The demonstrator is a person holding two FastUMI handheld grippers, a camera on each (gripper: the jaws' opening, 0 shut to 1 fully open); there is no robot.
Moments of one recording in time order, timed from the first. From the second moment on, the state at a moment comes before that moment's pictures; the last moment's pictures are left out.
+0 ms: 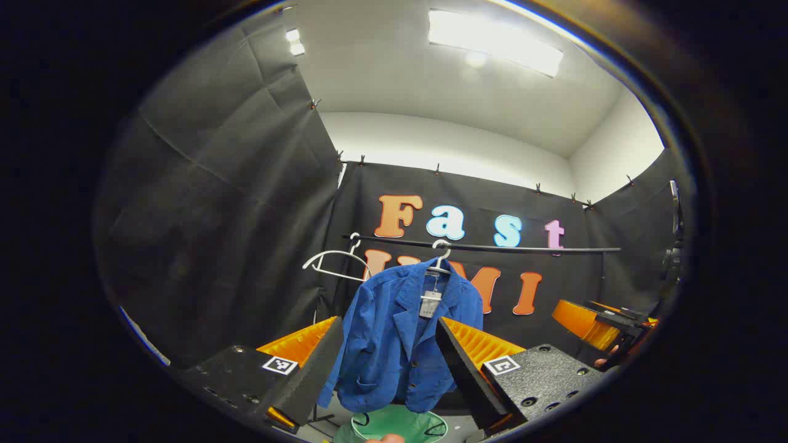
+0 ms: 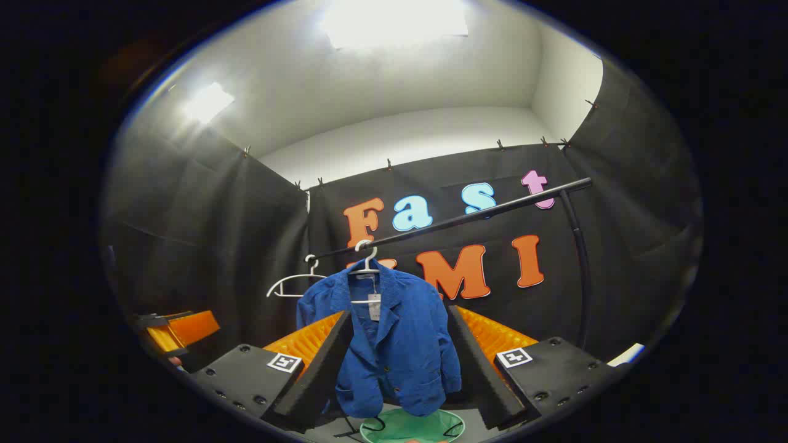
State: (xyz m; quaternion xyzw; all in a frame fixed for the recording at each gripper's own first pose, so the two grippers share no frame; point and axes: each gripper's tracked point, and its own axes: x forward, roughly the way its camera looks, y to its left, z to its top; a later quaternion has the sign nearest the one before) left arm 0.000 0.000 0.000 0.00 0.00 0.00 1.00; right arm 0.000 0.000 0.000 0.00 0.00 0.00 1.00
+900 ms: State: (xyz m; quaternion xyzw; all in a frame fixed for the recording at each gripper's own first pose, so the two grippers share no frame) left arm 0.154 -0.054 -0.100 0.06 0.03 0.07 1.00; right arm 0.153 -0.094 -0.092 0.04 0.06 0.00 1.00
